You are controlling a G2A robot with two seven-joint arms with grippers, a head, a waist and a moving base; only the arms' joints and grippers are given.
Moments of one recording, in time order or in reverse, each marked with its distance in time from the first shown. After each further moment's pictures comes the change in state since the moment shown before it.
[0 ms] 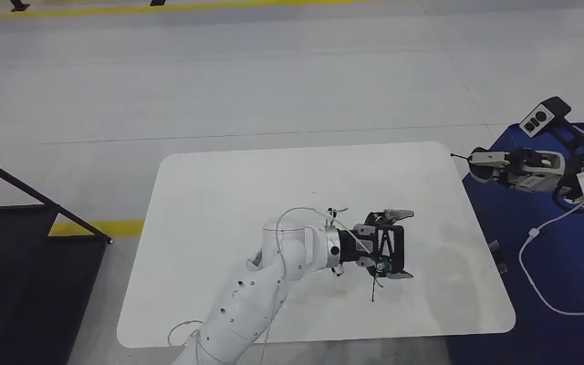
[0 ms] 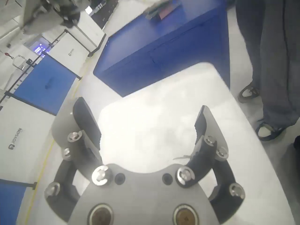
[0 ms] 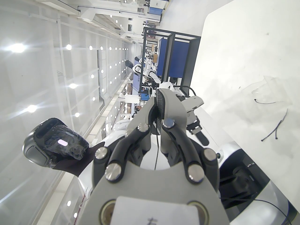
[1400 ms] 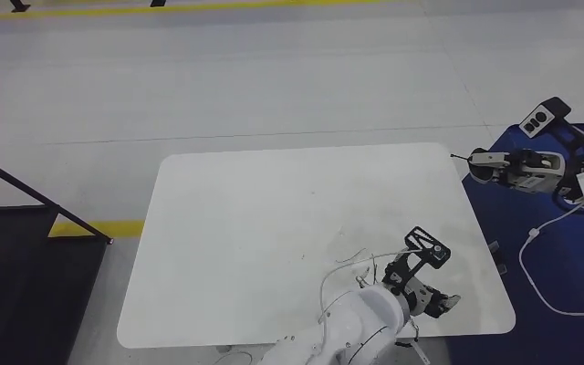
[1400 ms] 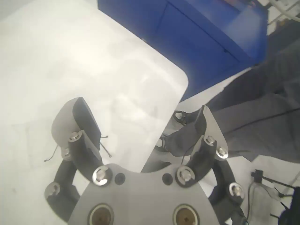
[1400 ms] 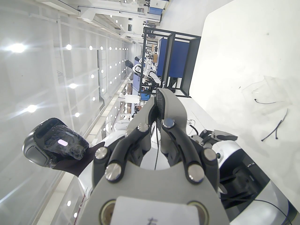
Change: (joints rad) left arm 0.160 -0.110 0.361 -0.186 -0.616 1.096 -1.061; right arm 0.000 0.000 0.000 0.000 0.000 0.000 0.000
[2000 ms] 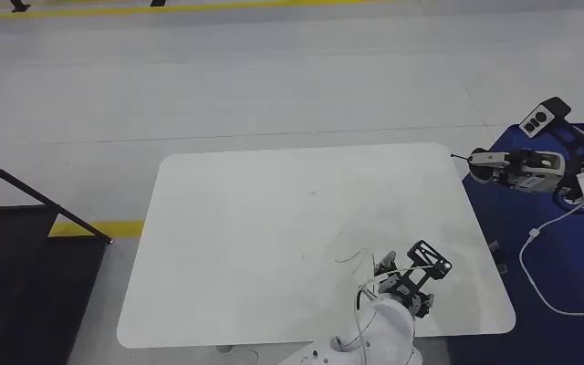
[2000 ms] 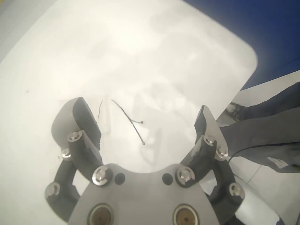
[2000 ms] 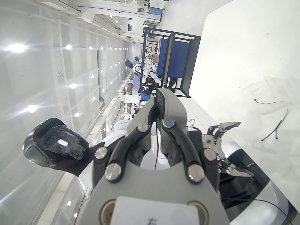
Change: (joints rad) left arm -0.090 -0.034 0.174 0.164 0.245 0.172 -0.172; right arm 0.000 0.000 0.000 0.000 0.000 0.000 0.000
